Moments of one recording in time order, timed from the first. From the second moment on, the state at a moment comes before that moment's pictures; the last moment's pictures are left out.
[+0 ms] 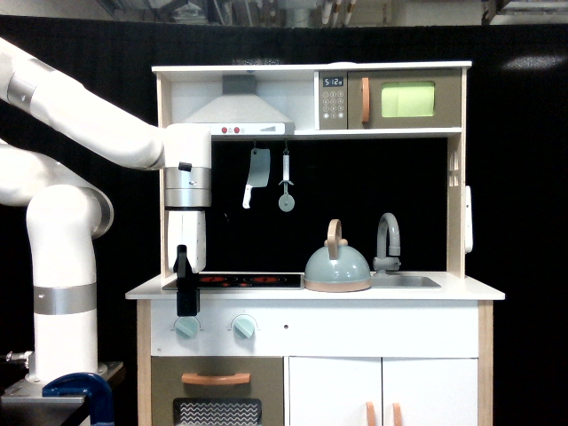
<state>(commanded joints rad) -0.01 -0.96 0.02 0.10 0.02 1.06 -0.03</state>
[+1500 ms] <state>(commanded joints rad) 0.21 -0.74 -0.36 0.39 0.01 0.89 -0.80</state>
